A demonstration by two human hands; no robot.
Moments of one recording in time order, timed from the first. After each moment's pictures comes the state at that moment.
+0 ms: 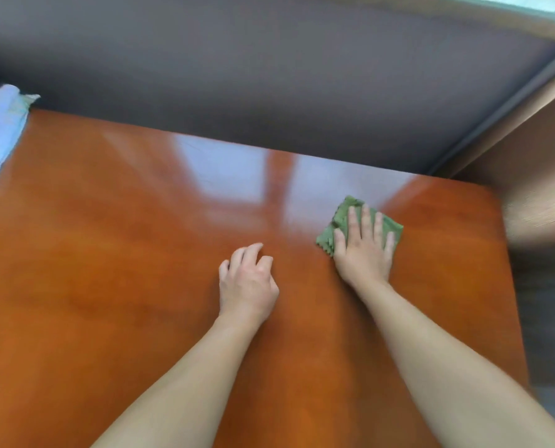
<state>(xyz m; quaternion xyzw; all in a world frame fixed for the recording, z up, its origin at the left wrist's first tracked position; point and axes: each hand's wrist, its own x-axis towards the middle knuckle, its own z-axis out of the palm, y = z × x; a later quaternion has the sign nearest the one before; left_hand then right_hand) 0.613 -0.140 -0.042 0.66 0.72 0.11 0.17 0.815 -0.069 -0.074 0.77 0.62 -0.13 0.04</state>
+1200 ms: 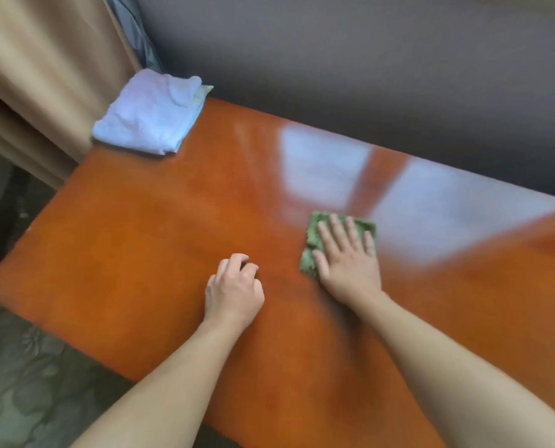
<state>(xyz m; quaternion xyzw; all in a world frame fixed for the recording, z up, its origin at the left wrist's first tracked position) 0.403 -0.230 -0.034 0.55 0.82 0.07 0.13 0.593 -0.120 -0.081 0.54 0.83 -0.12 0.04</state>
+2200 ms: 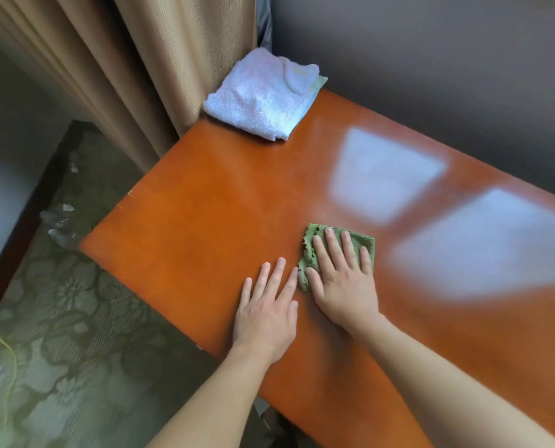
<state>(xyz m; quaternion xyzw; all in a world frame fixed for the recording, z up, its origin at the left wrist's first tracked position) 0.290 -0.315 -0.055 0.56 0.80 -0.02 0.19 0.412 -0.197 -0.083 0.44 0.89 -0.11 0.02</state>
